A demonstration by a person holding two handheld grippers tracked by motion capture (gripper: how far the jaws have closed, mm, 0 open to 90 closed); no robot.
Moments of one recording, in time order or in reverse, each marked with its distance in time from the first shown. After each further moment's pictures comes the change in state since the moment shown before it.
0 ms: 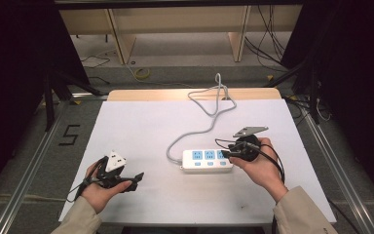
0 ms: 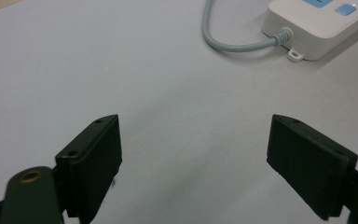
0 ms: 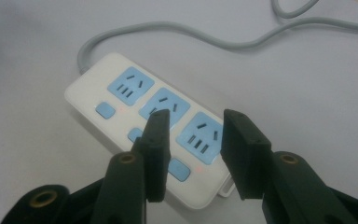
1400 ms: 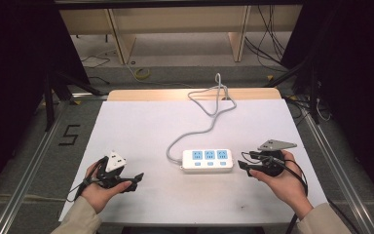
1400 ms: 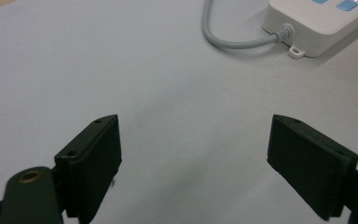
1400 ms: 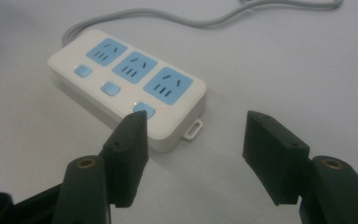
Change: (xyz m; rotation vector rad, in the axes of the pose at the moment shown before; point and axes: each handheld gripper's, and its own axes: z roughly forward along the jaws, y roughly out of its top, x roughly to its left) left arm 0.001 -0.001 0.000 0.011 -0.001 0.007; right arm -0.026 -0.058 -0.030 -0.094 -0.014 0.031
